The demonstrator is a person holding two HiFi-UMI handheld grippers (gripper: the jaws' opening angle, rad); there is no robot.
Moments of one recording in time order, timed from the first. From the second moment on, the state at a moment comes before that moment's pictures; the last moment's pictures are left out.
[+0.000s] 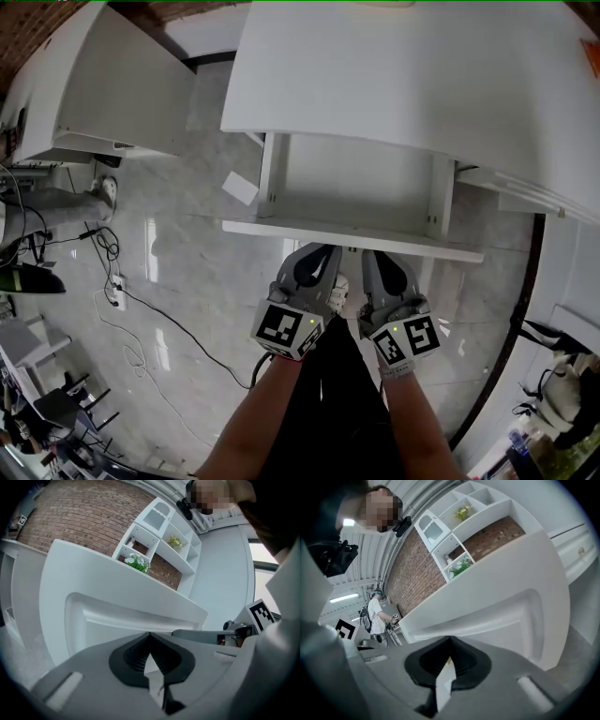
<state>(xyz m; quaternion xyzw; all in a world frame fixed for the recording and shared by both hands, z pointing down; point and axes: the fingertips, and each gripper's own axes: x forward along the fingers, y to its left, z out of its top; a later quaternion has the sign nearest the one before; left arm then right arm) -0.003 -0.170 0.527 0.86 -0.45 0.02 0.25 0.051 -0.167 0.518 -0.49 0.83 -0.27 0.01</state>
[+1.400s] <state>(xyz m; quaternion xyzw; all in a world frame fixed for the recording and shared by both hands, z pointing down) 0.003 -0.242 0.527 0.86 -0.44 0.03 0.25 0.059 -0.239 0.519 -0.52 0.80 -0.30 0.04</state>
